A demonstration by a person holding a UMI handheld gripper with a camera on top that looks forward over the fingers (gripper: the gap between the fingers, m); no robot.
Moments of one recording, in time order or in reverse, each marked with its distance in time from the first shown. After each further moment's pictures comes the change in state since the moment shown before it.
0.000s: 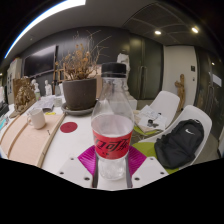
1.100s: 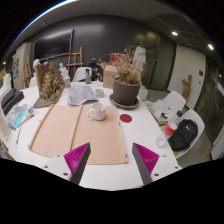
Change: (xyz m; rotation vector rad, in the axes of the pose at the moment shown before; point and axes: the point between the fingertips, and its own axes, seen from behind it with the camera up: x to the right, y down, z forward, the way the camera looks) arm -0.299 -0.045 -0.236 -0.207 -0.013 -0.100
